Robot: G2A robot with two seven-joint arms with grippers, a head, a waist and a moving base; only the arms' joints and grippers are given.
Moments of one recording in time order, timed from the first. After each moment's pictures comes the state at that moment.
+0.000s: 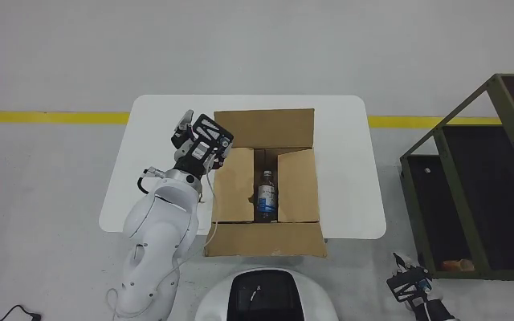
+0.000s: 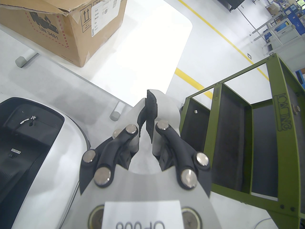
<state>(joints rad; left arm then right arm) 1.19 -1.48 -1.35 -2.06 2.01 -0.37 -0.63 -2.35 -1.05 1.77 -2.20 -1.56 -0.01 -0.05</state>
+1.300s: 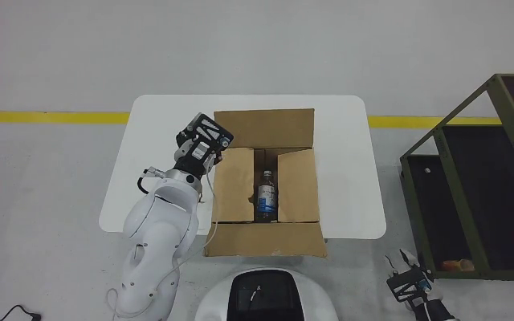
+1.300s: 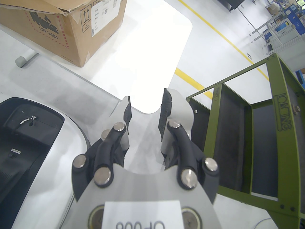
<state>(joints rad) 1.19 -1.48 -1.35 -2.06 2.01 -0.37 -0.63 -2.35 -1.05 1.77 -2.20 -1.56 -0.01 -0.05</state>
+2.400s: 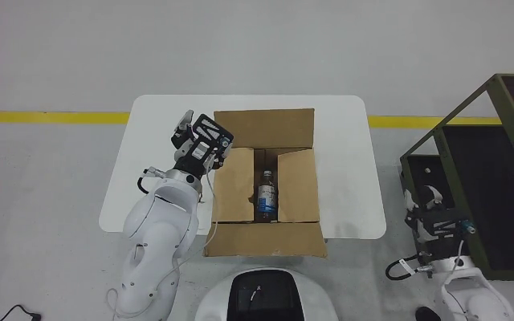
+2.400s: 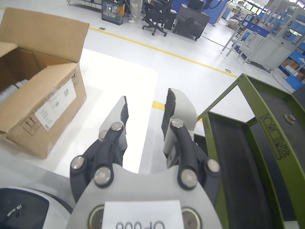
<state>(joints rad) 1.19 -1.48 -1.35 -2.06 2.01 -0.37 -0.63 -1.86 -1.07 1.76 -2.01 -1.28 -0.06 -0.13</state>
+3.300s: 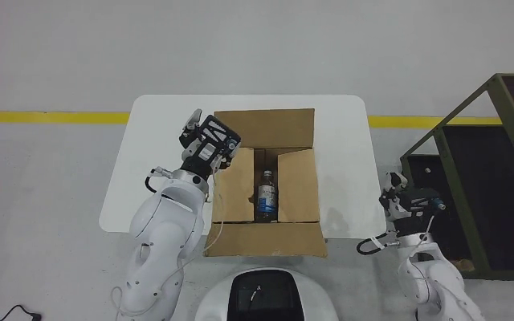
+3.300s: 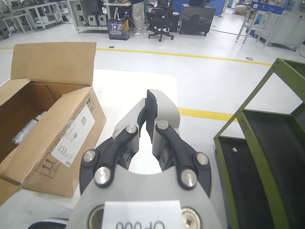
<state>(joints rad) 1.18 -1.48 -1.32 -2.04 2.00 -0.35 -0.58 -1.60 -1.12 1.52 -1.79 -1.16 0.01 -0.18</state>
